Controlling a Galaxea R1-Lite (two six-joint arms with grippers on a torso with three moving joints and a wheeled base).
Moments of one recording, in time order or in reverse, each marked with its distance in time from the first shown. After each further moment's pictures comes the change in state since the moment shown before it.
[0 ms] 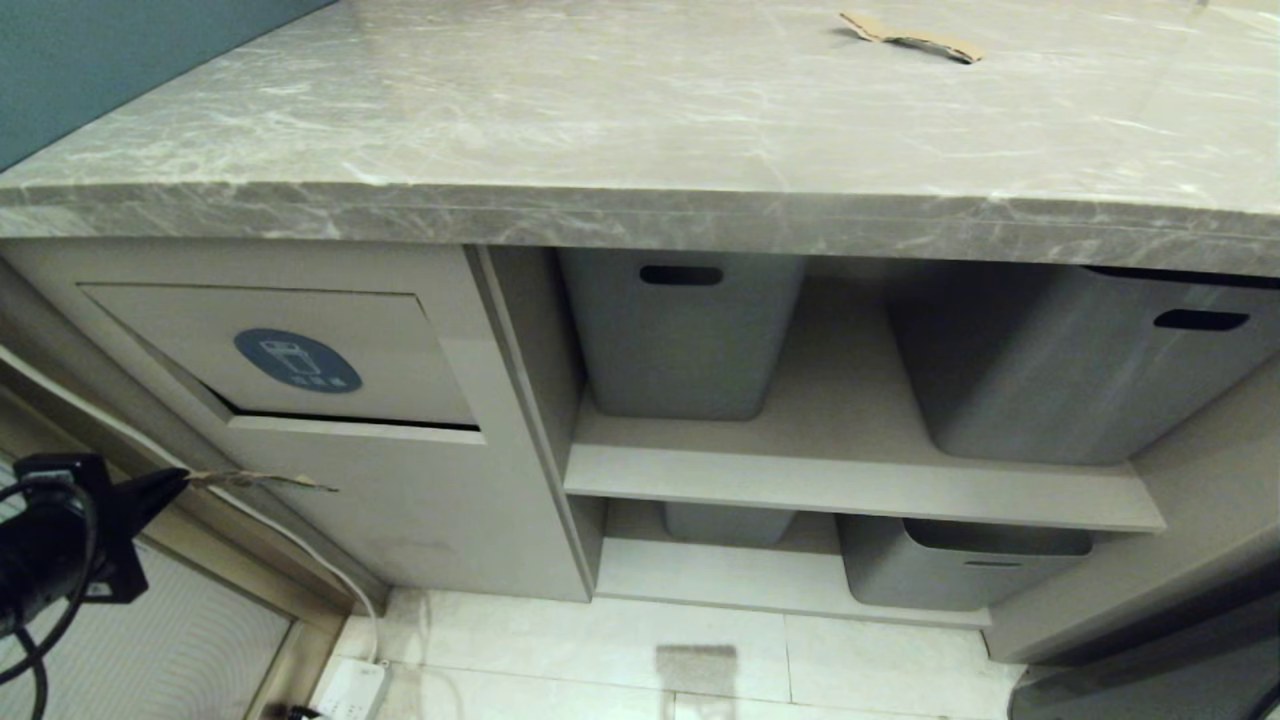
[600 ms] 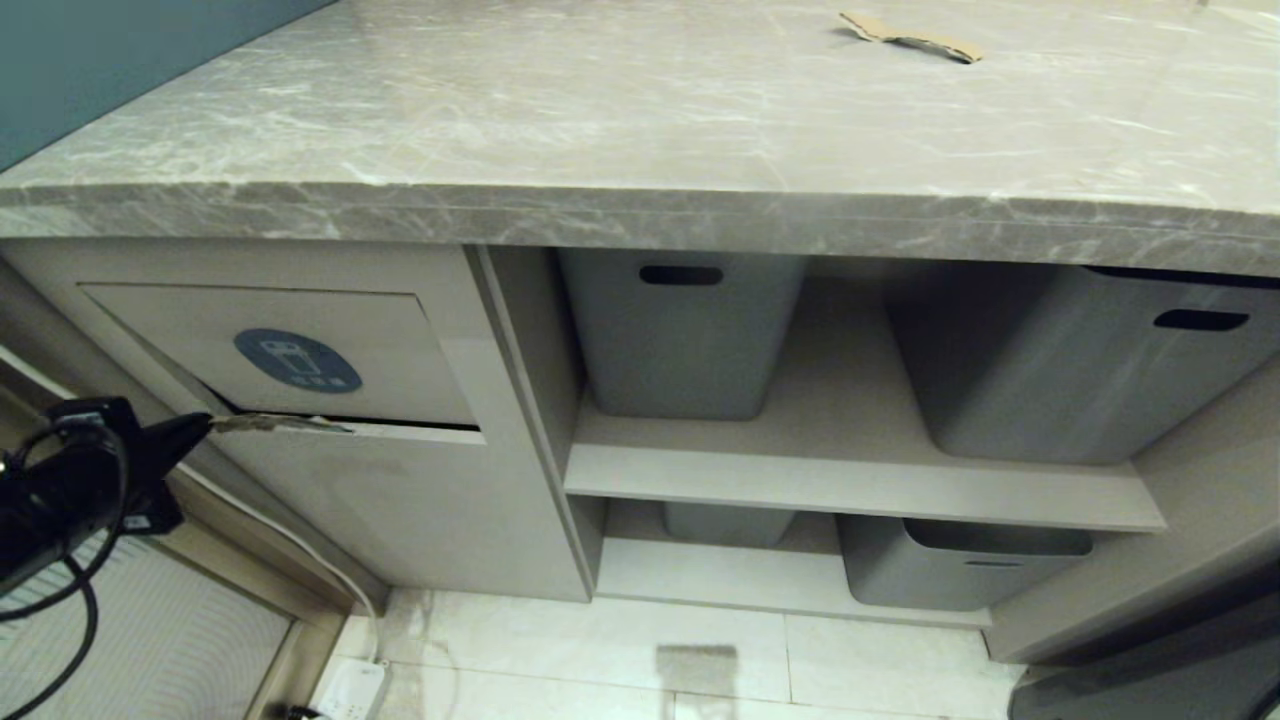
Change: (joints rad) left arm -0.041 0.144 -0.134 -0.098 0.001 -0.077; right arm 0.000 0.000 0.000 0.000 0.000 0.000
